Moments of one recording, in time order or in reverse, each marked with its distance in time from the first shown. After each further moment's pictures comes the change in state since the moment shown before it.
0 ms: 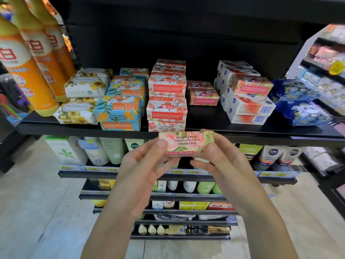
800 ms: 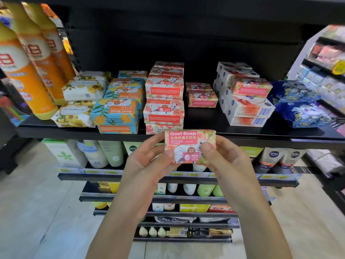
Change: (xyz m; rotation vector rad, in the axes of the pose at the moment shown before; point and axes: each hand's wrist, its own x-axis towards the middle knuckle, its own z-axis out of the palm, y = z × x) left_hand 0.005 -0.008 0.010 0.160 0.013 0.053; right_hand 0.010 0.004 -0.005 0.002 0.142 -0.025
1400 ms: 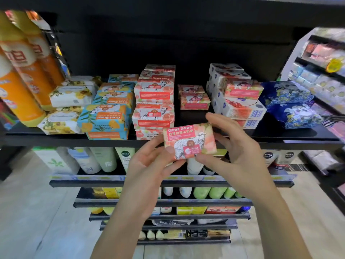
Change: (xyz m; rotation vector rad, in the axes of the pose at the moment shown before) left_hand 0.015 -0.004 0.027 -0.048 0.005 -0.030; right_hand 0.022 -0.019 -0.041 -0.433 -0.152 -0.363
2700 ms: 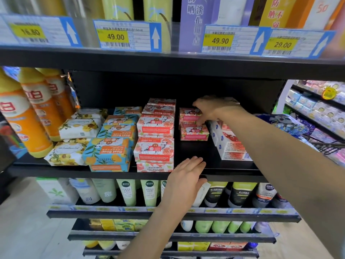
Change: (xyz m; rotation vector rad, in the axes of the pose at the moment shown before) left_hand 0.110 -0.079 0.025 1.419 -0.069 0.820; right_hand 0.268 0.031 -0.040 -1.253 -0.497 0.186
